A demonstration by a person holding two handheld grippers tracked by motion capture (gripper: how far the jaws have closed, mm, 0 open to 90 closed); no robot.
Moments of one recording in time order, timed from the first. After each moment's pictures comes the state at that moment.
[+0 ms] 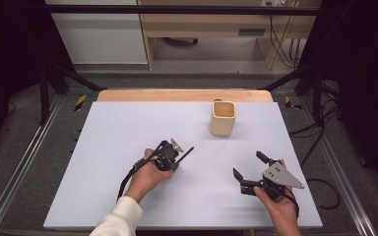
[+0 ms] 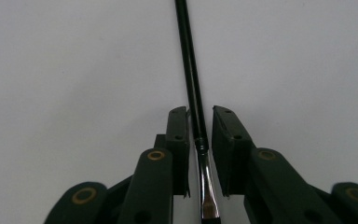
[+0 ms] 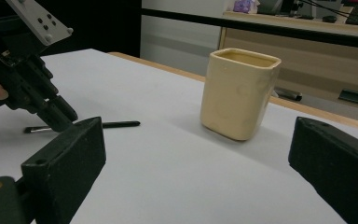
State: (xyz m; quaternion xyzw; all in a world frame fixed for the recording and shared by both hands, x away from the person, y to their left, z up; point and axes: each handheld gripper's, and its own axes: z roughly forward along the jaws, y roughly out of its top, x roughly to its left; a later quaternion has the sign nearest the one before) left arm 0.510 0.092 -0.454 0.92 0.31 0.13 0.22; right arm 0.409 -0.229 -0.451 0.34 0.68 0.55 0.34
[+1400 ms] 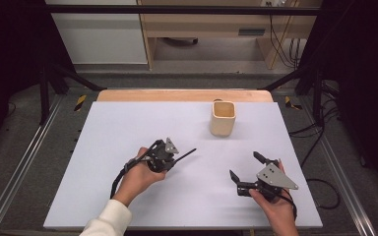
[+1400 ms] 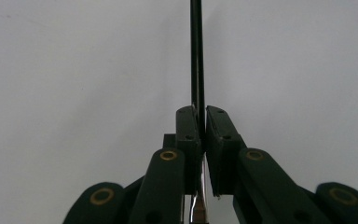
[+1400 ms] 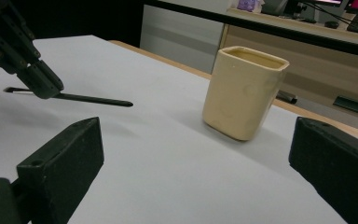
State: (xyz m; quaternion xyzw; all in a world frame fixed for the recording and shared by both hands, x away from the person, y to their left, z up) left arm 0.495 0.109 -0.429 0.92 0.26 0.14 0.25; right arm 0.408 -0.219 -0.451 0.32 0.70 0.53 0.36
